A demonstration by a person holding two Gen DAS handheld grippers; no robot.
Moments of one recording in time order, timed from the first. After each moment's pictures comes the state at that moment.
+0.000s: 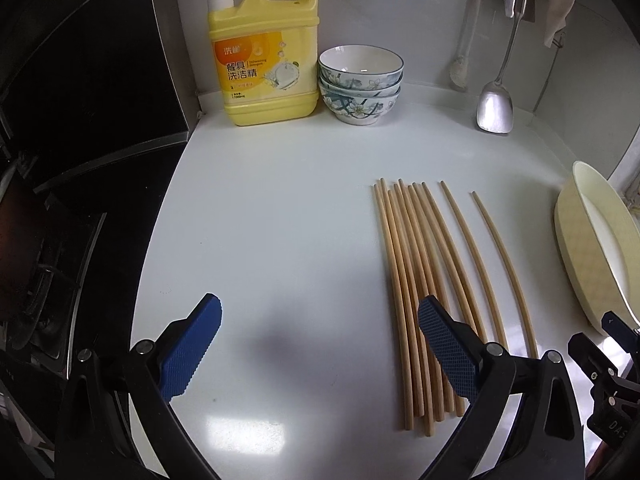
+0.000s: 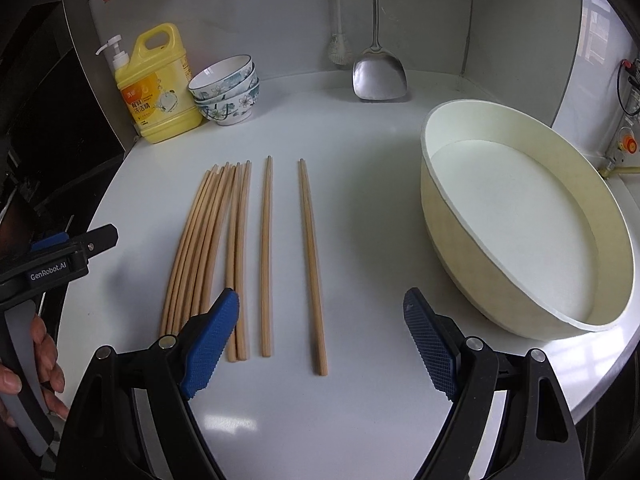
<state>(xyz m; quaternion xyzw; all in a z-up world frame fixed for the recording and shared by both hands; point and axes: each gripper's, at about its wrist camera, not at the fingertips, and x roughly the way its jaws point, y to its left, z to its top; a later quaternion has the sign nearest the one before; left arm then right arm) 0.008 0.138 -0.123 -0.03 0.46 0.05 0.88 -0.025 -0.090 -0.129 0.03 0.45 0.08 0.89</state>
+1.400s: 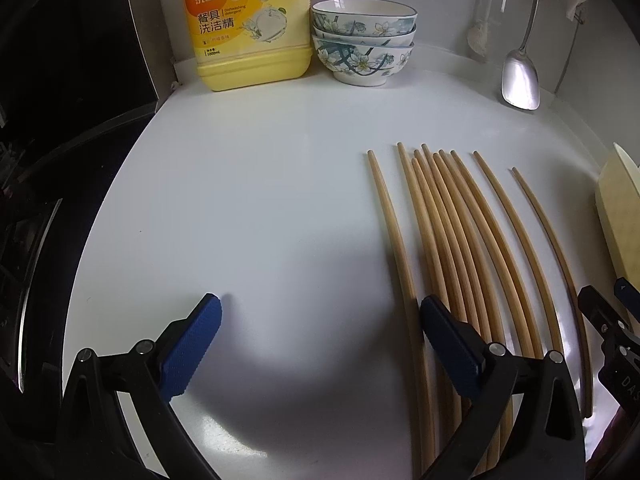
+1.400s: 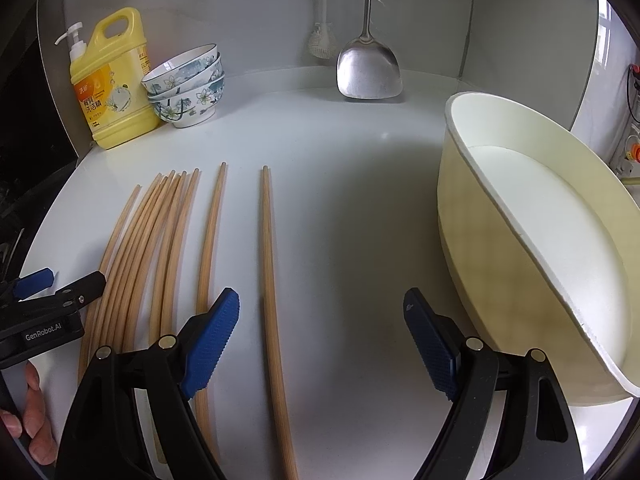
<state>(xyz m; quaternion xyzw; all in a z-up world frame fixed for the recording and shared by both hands) 0.045 0.137 -0.193 -0.03 0.47 0.06 0.88 0.033 -0.082 -0.188 0.00 0.44 0.02 0.90</state>
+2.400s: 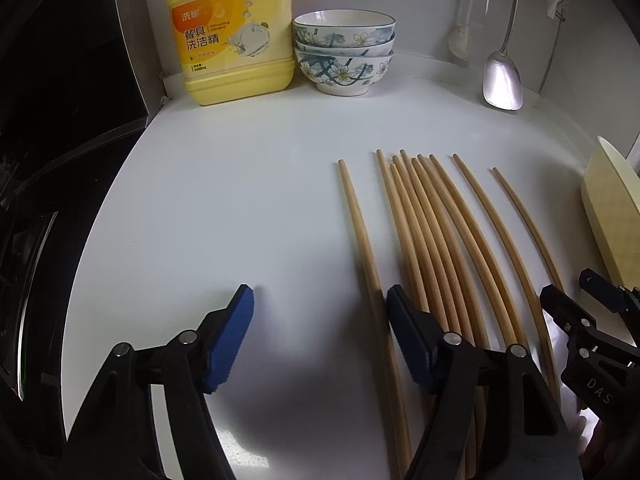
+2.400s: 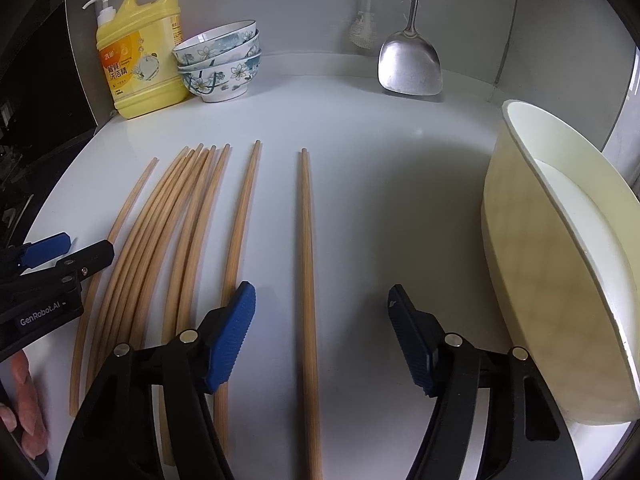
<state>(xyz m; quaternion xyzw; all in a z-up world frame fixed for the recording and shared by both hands) 0.042 0.126 -0.189 -0.01 0.46 0.03 0.89 0.039 -0.061 -0.200 -0.03 0.45 0.07 0.89</state>
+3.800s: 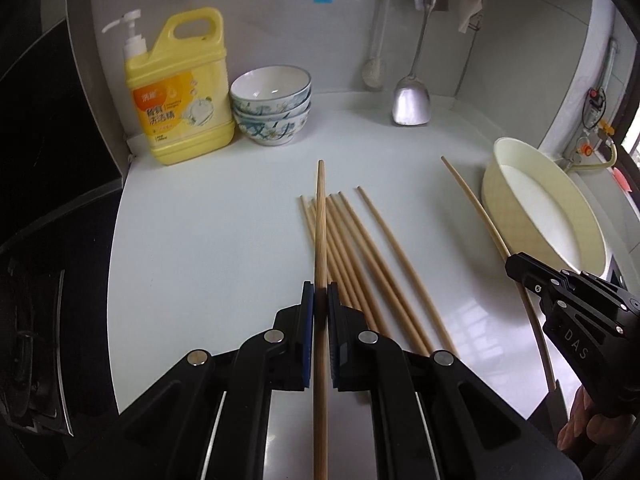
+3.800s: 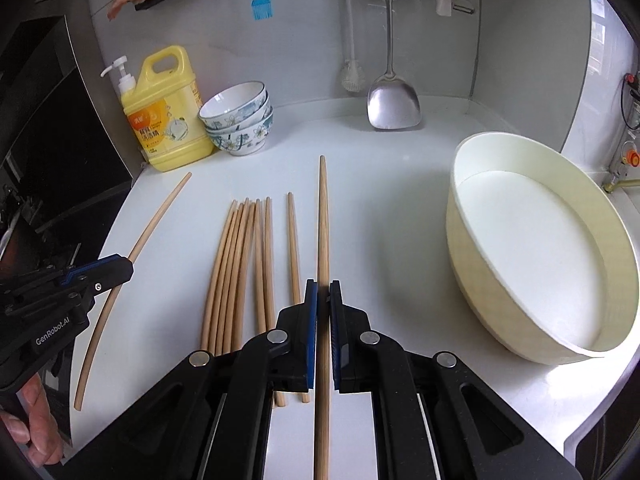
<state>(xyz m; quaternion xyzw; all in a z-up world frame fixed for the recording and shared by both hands) 0.002 0.112 -0.082 0.01 0.45 -0.10 0.89 -0.016 -0.066 -0.095 0.04 0.43 0.05 0.90</state>
